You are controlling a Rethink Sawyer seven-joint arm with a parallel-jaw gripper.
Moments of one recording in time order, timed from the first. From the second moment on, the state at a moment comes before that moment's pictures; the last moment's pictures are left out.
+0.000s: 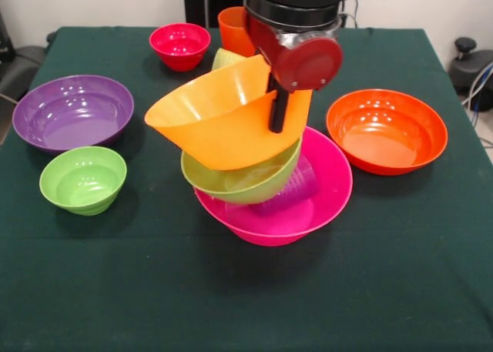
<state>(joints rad) -0.14 -0.47 -0.08 1.05 -0.01 0.92 2.86</state>
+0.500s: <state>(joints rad) -0.14 -0.47 -0.05 1.12 0.01 0.89 2.86</state>
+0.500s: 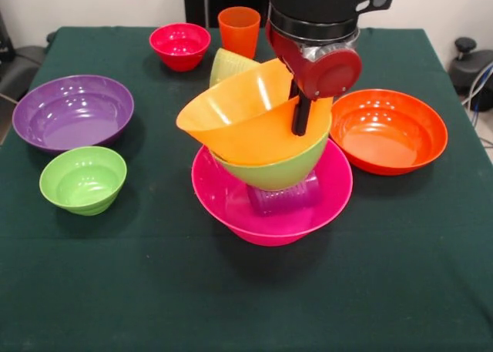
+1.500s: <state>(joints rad) -0.15 -0.53 -0.06 1.22 0.00 0.86 2.86</state>
